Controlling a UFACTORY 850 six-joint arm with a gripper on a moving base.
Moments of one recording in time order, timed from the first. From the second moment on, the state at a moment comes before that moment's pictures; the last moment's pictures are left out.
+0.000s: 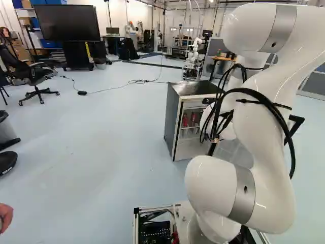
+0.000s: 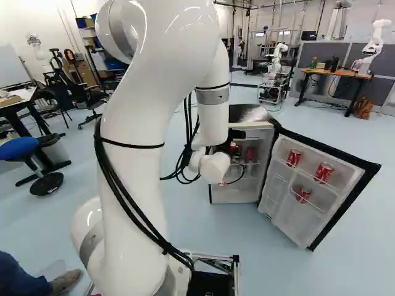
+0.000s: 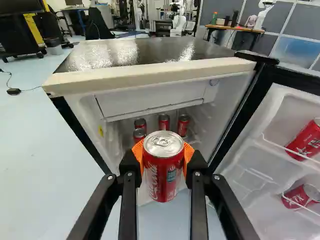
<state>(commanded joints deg) -30.4 -27.0 -30.5 -16.8 65.7 0.0</state>
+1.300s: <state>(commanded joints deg) -30.1 -16.6 -28.5 -16.8 64.9 0.0</state>
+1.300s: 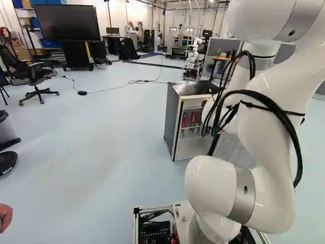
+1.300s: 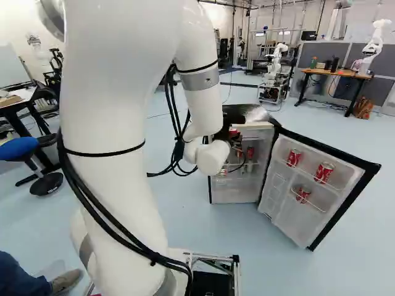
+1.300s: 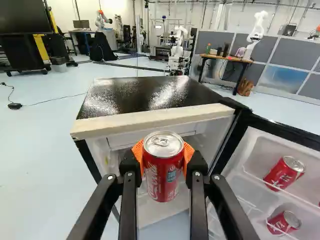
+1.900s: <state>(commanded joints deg) -28.9 -15.2 -31.9 -16.8 62.4 0.0</state>
